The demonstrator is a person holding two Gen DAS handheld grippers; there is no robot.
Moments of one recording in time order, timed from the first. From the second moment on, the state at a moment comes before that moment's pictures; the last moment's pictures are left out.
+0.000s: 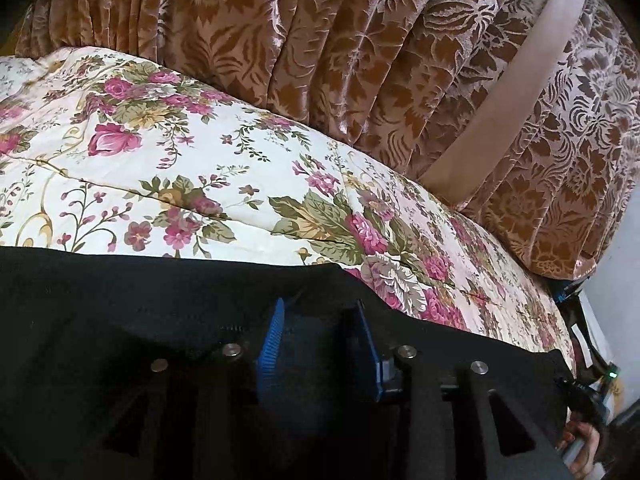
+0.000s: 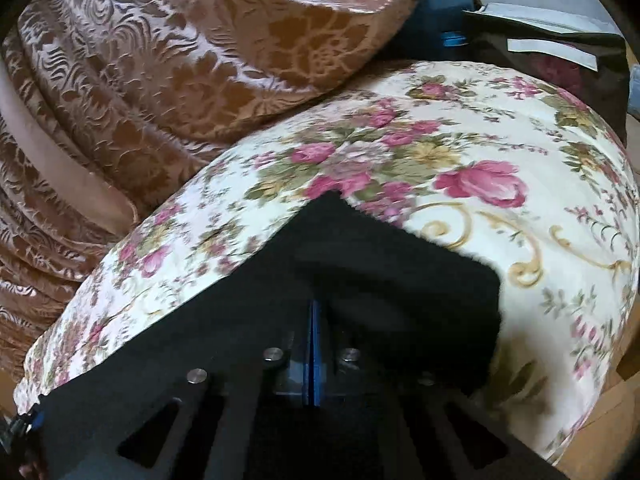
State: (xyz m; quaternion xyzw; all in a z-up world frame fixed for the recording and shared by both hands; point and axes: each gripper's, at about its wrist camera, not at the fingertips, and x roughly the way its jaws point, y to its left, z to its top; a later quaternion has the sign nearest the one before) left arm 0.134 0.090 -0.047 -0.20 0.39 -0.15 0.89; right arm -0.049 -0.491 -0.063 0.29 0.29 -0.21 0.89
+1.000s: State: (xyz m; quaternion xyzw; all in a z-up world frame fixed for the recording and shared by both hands) left arm 0.080 0.164 -0.031 -0.14 0.37 0.01 0.92; right arm -0.134 -0.515 -0.081 0.50 0.22 -0.17 0.82
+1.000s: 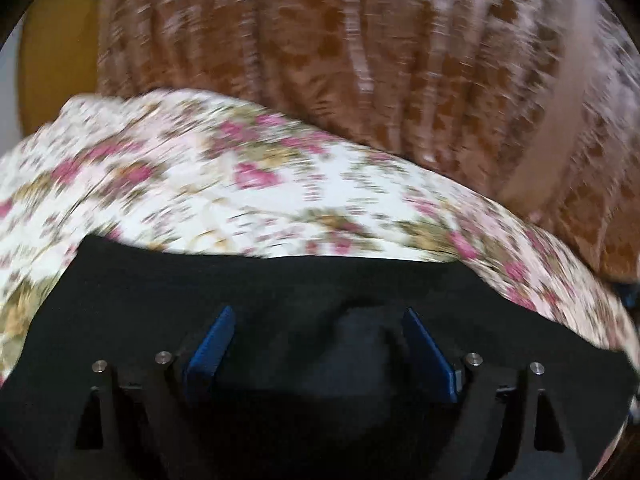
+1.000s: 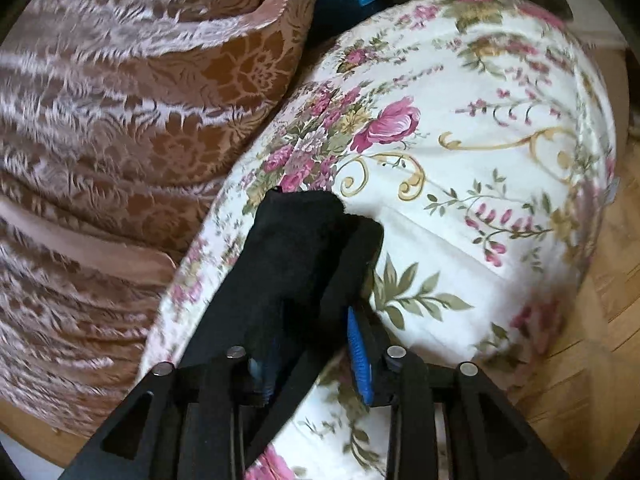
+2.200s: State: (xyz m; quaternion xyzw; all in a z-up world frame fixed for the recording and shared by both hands) left arm 0.064 0.172 -0.044 -0.18 0.34 0.00 0.92; right arm -0.095 -0.365 0.089 0.27 0.11 -0.11 0.95
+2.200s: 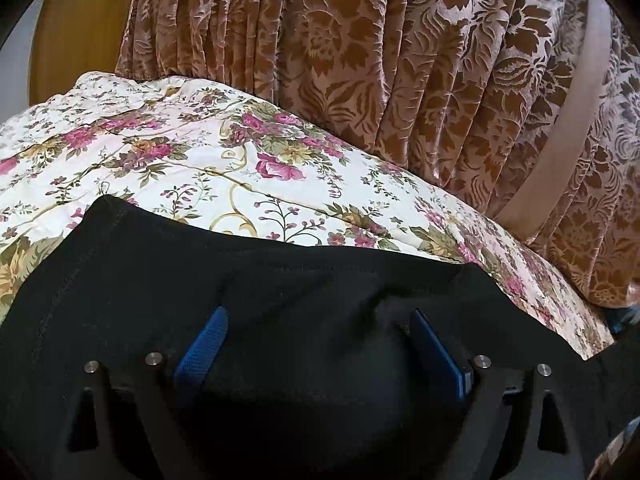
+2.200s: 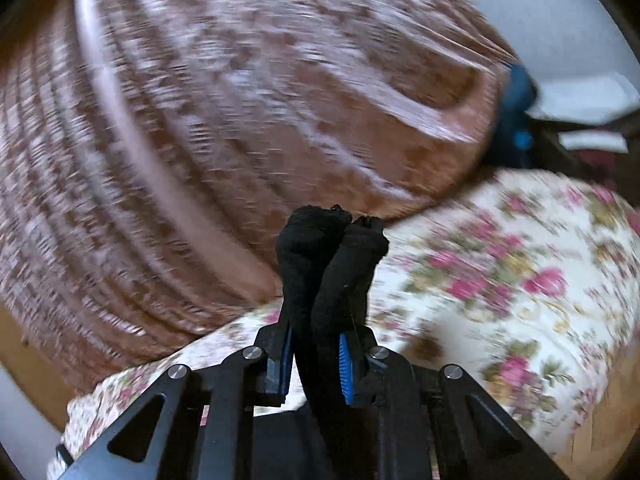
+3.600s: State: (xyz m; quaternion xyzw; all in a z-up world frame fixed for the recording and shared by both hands) left arm 0.064 0.169 -0.044 -0.17 0.35 0.00 0.92; right arm -0.036 -0.121 -0.032 0.03 0.36 0.24 0.90
